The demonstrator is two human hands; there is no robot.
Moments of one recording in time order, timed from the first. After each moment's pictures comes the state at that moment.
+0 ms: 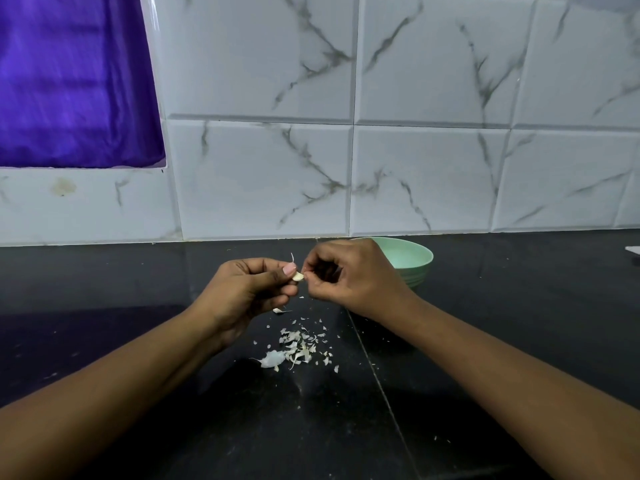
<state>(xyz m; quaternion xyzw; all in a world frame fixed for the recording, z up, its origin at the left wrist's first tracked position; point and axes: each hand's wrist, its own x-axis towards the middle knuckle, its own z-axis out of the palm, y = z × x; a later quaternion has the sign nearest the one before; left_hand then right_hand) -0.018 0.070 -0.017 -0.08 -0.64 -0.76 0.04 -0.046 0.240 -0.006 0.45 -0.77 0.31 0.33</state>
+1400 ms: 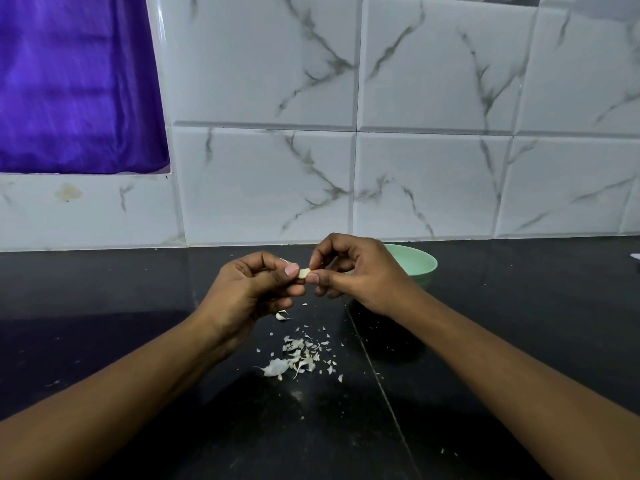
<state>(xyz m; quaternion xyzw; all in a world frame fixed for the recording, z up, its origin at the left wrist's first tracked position) -0.012 0.070 -0.013 -0.12 -0.62 -0.77 0.08 -0.044 0.244 0.004 0.39 -0.76 0.51 0.11</state>
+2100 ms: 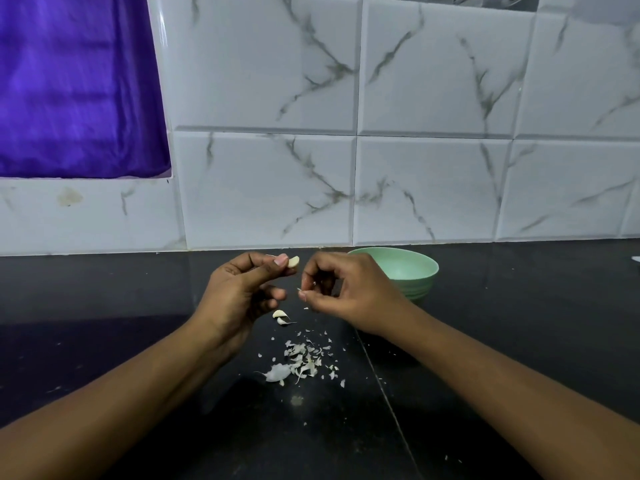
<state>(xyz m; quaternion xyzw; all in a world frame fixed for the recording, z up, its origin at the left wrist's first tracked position) -0.014 0.069 -0.009 -0.07 -0.59 -0.80 0.12 -0.045 0.237 -0.006 0.45 -0.78 0.38 0.21</state>
